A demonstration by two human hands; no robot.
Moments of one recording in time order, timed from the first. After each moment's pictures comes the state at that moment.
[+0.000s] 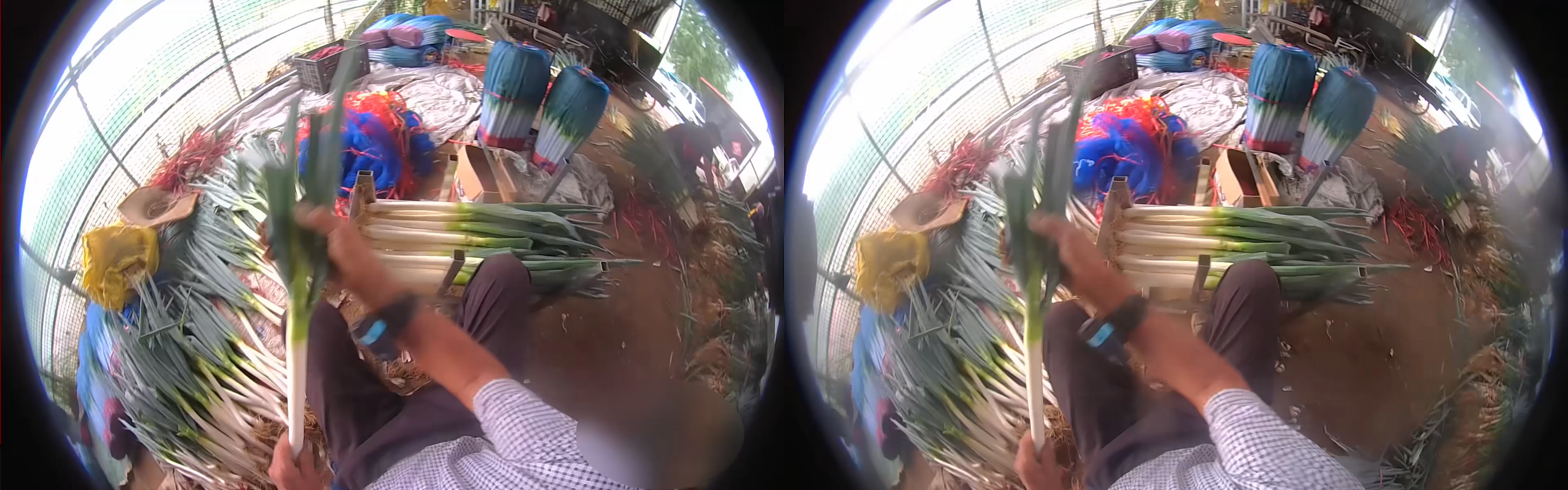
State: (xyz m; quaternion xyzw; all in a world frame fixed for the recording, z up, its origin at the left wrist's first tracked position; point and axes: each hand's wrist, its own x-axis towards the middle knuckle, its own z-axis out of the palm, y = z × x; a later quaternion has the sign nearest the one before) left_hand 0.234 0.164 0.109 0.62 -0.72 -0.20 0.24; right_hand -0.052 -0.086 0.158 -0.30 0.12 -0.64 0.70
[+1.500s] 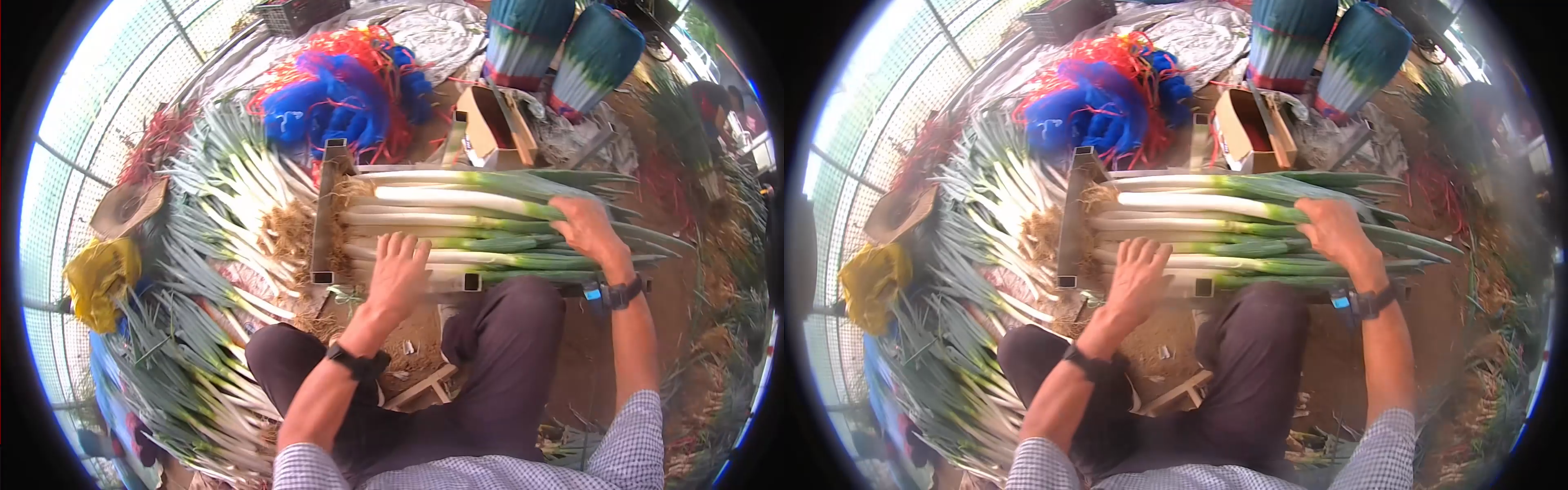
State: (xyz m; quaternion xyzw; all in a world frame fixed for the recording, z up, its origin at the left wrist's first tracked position) left_hand -0.126 -0.112 -0.038 0.24 -0.94 -0.12 0.21; right_hand -0.447 0.036 0.075 -0.62 0.78 -0.04 0.05
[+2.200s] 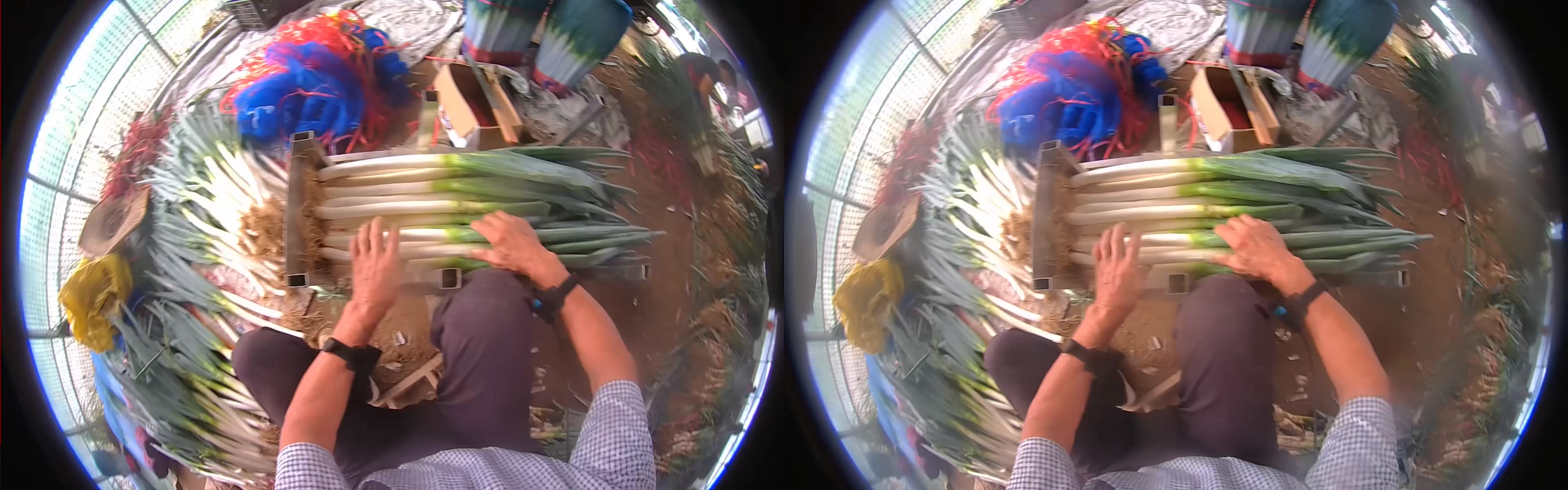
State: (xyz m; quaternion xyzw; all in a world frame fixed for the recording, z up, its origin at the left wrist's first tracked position) left_hand -0.132 -0.111 -0.085 0.30 -0.94 -0.10 0.15; right_hand -0.391 0.027 -0.033 -0.70 0.70 -0.10 0.10
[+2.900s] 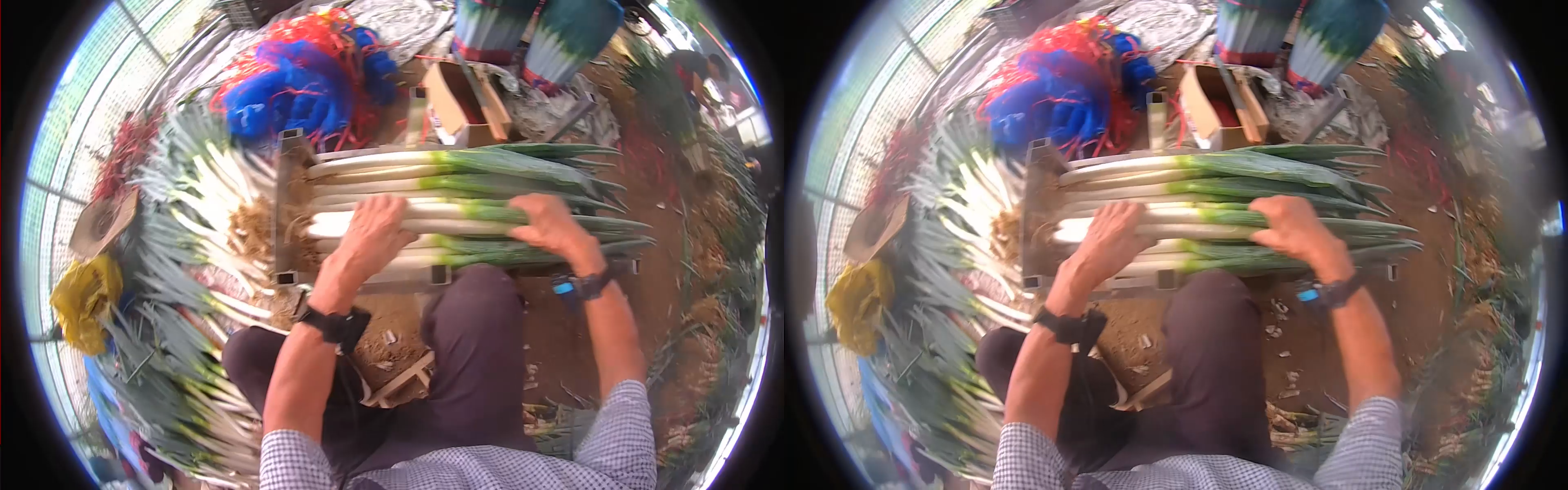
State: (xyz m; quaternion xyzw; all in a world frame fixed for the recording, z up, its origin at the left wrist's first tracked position) left_hand -0.168 -0.157 -0.027 0.20 -0.94 -0.25 0.08; right_hand -0.446 0.053 0.027 -0.67 0.72 -0.15 0.10
